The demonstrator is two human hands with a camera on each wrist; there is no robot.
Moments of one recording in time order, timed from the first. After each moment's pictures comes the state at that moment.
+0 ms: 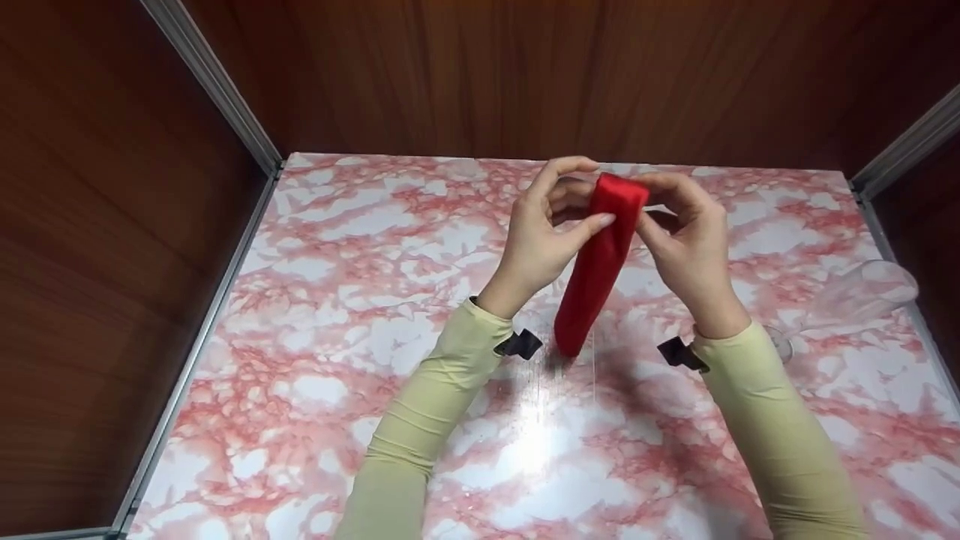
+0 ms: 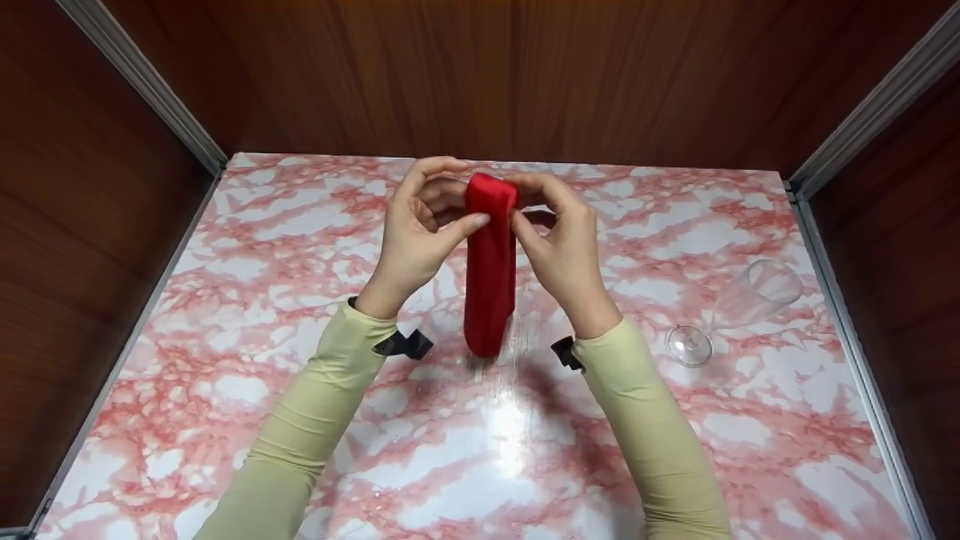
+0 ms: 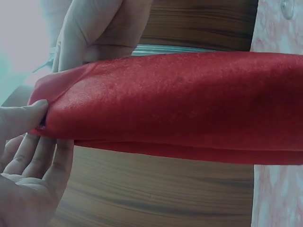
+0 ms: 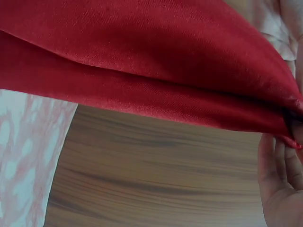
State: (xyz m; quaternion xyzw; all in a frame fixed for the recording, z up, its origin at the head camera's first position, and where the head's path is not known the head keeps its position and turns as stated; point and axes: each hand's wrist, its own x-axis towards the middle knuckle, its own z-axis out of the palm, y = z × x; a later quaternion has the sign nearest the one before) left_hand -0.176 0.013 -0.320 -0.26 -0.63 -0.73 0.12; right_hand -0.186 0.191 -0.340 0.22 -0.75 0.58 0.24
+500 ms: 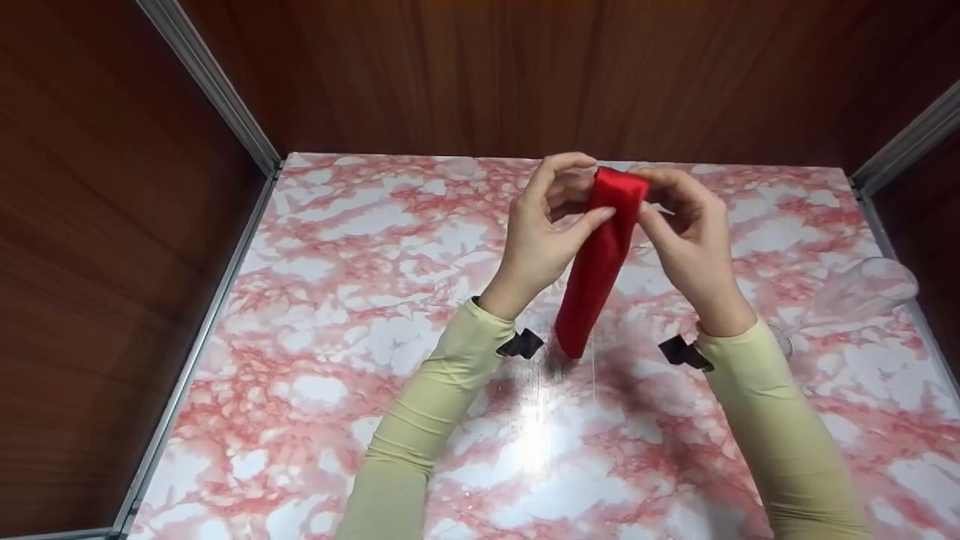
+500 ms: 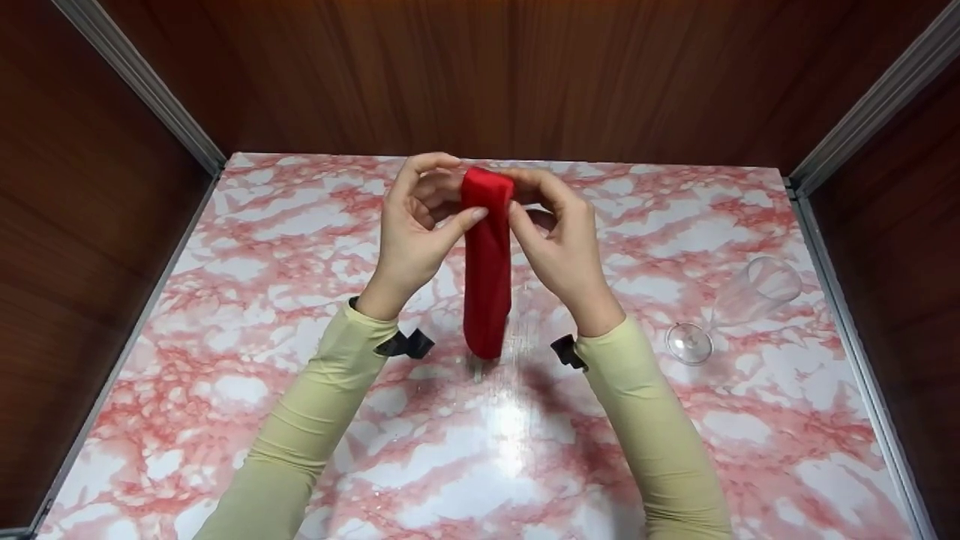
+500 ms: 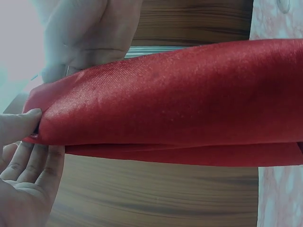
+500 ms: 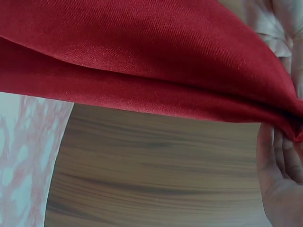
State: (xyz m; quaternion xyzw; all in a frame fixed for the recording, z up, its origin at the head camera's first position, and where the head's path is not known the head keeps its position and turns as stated) left_hand -0.188 0.020 -0.337 -0.27 -0.62 -0.72 0.16; right_hand -0.171 0.186 -0.321 0.24 -0.68 0.66 0.19
